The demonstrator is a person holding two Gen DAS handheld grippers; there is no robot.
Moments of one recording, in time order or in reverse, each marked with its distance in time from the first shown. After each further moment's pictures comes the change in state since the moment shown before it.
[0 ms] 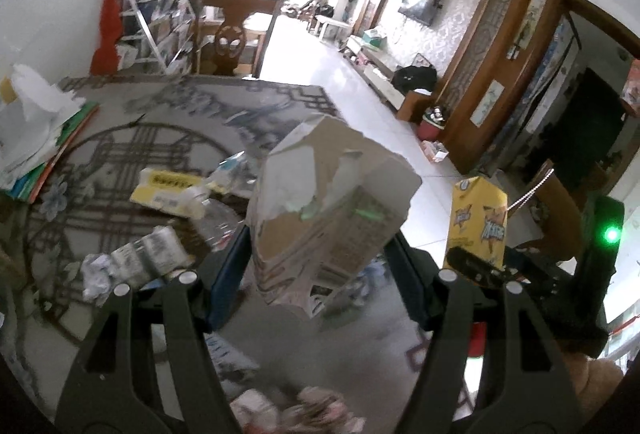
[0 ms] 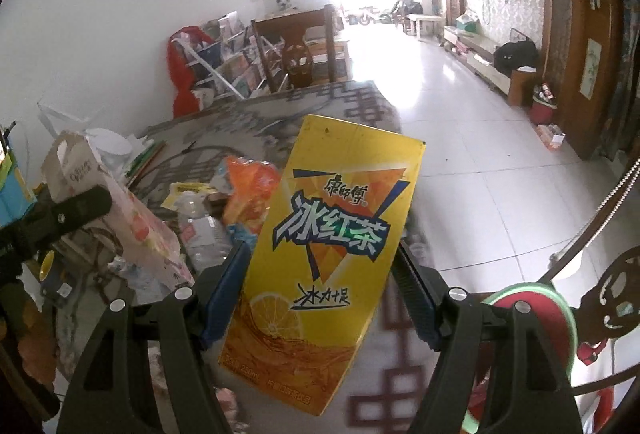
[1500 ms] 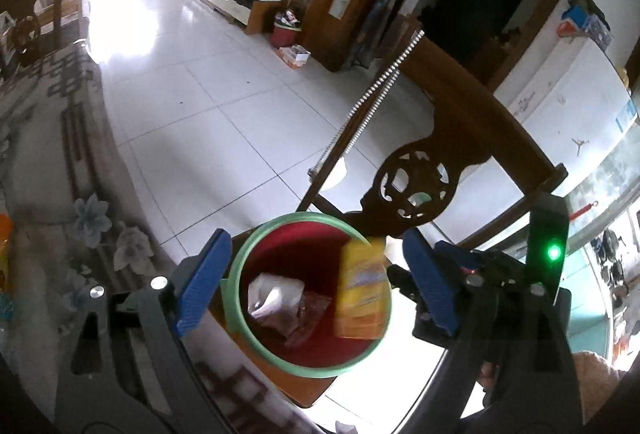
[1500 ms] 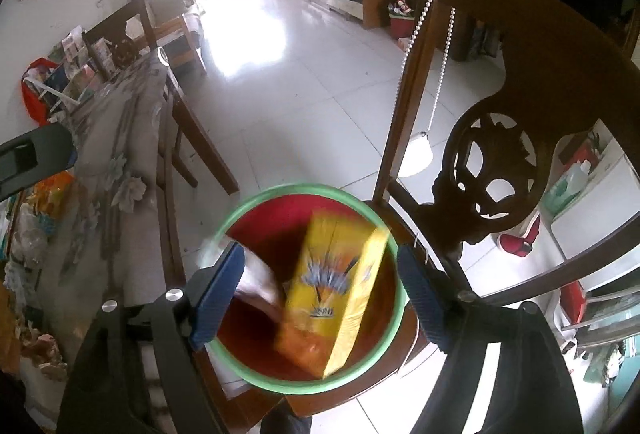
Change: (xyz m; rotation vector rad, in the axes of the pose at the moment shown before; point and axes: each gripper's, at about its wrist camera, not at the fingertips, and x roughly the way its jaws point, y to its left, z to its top) left arm 0.150 -0.263 -0.047 0.315 0.312 -0.402; right arm -0.058 -0.244 -0.094 0.320 0.156 -0.366
